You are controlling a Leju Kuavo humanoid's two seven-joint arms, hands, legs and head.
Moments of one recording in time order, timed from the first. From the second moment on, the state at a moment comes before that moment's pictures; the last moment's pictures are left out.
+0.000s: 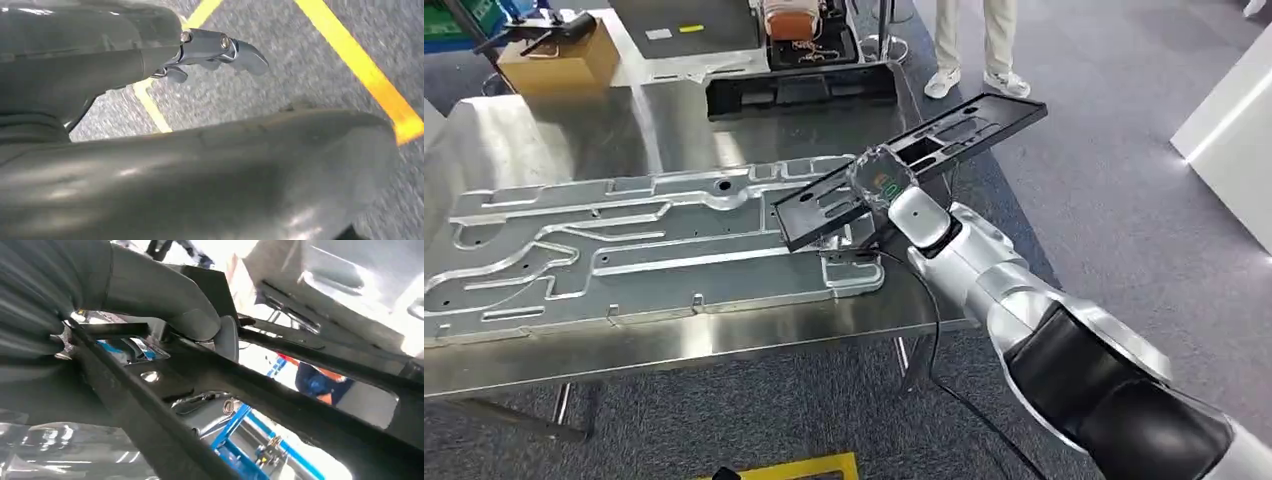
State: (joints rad) left arm -0.14 -0.22 0.70 -0.20 -1.21 -0.07 -0.12; right arm -1.15 0.09 0.96 -0.35 1.33 -0.37 -0.04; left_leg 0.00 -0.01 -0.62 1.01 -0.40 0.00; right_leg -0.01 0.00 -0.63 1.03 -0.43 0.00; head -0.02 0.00
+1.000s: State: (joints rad) left arm -0.17 -0.23 0.66 -0.20 -1.24 -0.06 -0.07; right arm -1.12 0.26 0.69 -0.32 1.25 -0.39 -0.01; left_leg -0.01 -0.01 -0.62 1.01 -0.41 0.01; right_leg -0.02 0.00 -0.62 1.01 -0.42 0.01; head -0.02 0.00
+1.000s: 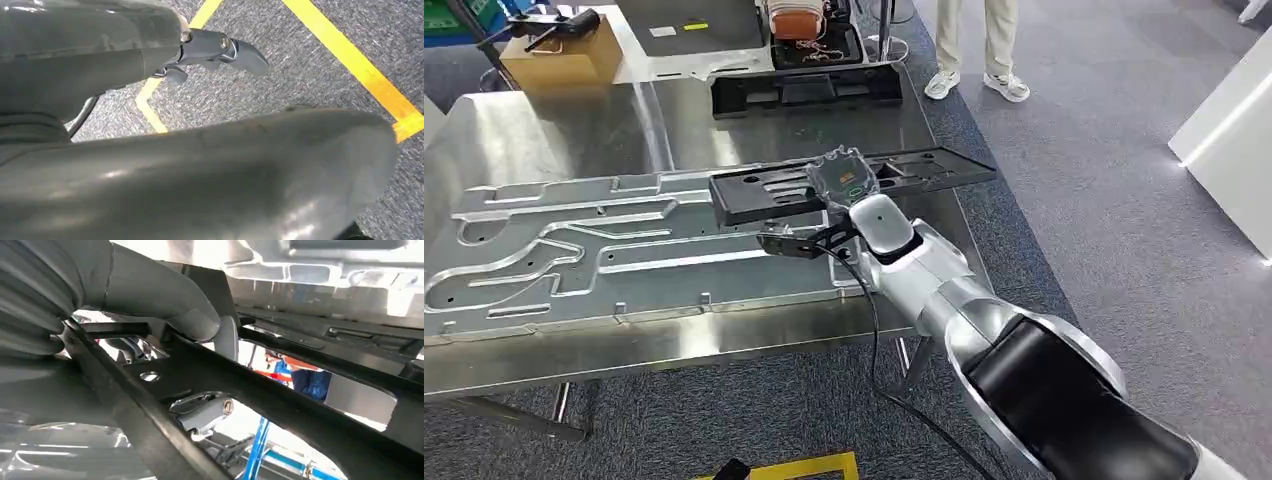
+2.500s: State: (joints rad) left arm -0.18 -0.23 0.63 -0.20 -1.21 0.00 -0.03; right arm -1.01 0.33 0.59 -0.44 1.24 -0.37 -0.22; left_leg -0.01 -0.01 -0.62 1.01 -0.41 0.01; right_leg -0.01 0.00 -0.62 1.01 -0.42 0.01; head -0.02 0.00
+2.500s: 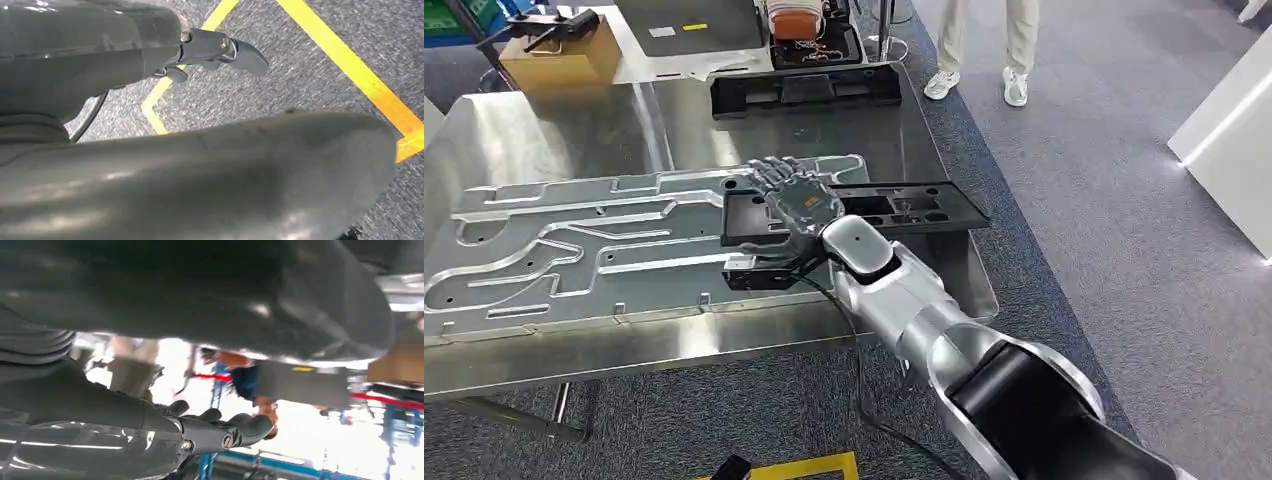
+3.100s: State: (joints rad) left arm -0.16 -0.22 0.68 -0.20 -1.16 -0.02 0.00; right arm -0.90 0.33 0.77 -0.79 1.12 -0.24 -0.23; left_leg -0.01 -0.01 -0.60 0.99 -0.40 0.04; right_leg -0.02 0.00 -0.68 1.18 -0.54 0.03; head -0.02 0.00
